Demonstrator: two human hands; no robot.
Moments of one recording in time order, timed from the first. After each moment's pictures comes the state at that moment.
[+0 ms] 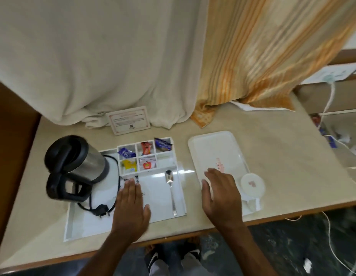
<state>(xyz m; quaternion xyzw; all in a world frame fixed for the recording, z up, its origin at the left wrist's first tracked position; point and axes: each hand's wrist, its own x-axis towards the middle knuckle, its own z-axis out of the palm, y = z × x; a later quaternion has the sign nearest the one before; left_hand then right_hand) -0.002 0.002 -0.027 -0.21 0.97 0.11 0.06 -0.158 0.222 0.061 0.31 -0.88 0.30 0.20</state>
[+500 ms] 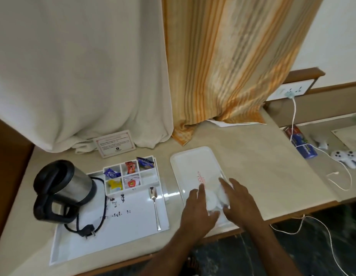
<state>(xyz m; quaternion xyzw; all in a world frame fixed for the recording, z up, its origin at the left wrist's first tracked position) -0.139 0.194 0.043 -0.17 0.90 0.39 0.09 -0.225 0.334 0.039 0.20 -0.95 0.15 -0.17</state>
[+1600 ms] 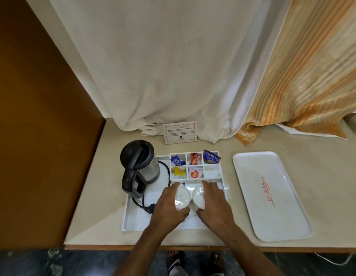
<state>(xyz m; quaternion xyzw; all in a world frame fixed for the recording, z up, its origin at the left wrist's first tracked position) 0.003 -0.029 0.050 -0.34 0.84 0.43 0.00 -0.103 0.098 0.052 0.29 -0.92 0.18 -0.19</state>
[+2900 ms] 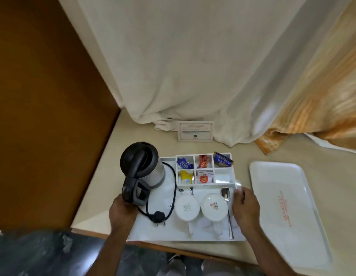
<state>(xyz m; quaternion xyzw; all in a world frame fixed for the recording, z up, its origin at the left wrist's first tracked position) 0.080 -0.111 0.016 -0.65 0.67 0.34 -0.12 -0.168 0.117 0.014 0.09 -0.90 0.40 -0.15</state>
